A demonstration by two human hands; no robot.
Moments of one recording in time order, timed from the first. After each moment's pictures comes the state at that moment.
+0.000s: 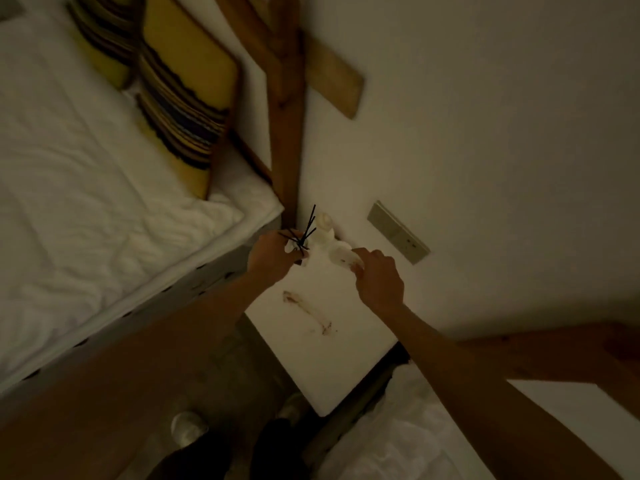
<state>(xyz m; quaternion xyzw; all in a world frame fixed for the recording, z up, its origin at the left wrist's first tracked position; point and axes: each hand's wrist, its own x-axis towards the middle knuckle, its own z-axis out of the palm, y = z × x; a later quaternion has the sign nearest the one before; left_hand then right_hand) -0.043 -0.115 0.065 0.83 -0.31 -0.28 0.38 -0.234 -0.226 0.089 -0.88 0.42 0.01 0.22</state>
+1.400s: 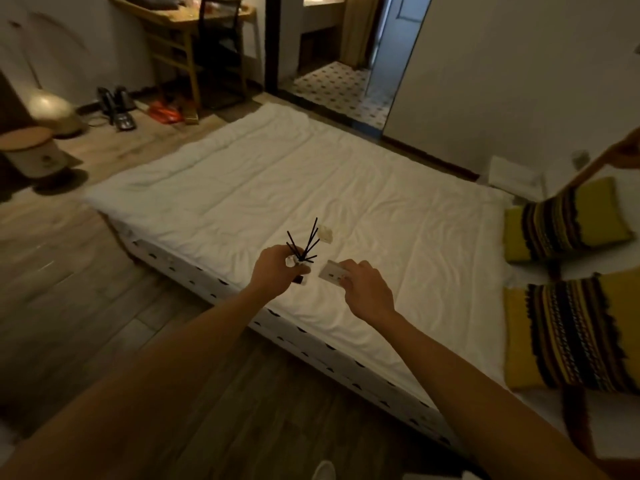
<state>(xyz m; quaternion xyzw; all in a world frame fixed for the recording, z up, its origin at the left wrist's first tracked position) 0.101 0.598 0.202 0.83 0.15 0.09 0.53 0.145 0.394 0.219 -0.96 -0.22 0.06 0.18</state>
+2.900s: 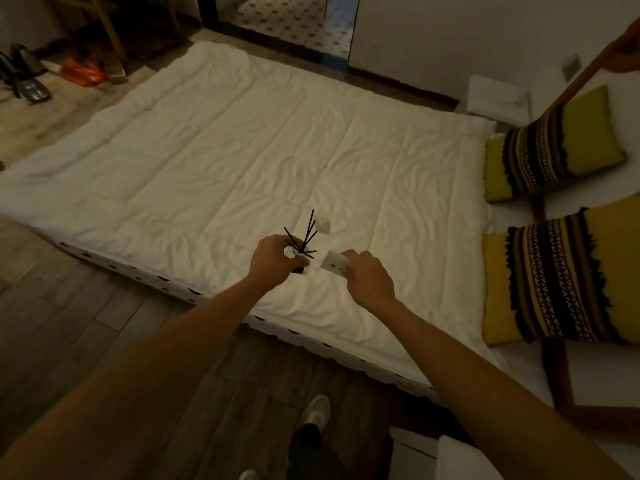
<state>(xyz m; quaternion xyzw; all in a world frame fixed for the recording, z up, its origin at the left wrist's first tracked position) 0.251 0.478 0.130 0.87 0.12 0.02 0.48 0.271 0.265 0.138 -0.97 -0.13 0.12 0.17</state>
